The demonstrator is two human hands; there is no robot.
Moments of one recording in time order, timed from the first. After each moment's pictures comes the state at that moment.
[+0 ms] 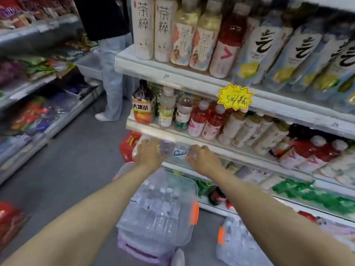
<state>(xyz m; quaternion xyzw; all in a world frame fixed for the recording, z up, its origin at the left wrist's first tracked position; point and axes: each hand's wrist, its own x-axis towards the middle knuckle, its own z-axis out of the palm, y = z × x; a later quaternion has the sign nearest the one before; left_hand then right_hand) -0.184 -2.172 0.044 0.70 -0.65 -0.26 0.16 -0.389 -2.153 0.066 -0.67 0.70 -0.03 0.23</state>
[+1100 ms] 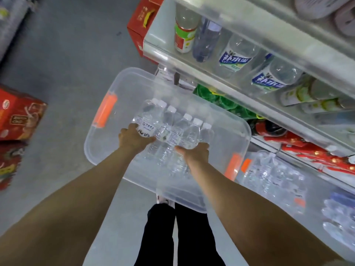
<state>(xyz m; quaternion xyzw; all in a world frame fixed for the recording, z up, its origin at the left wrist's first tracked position) -0.106 -2.142 -0.273 0.83 -0.33 -0.45 -0.06 -0.303 -2.117 -0.293 -0.19 0.82 -0.01 0.54</state>
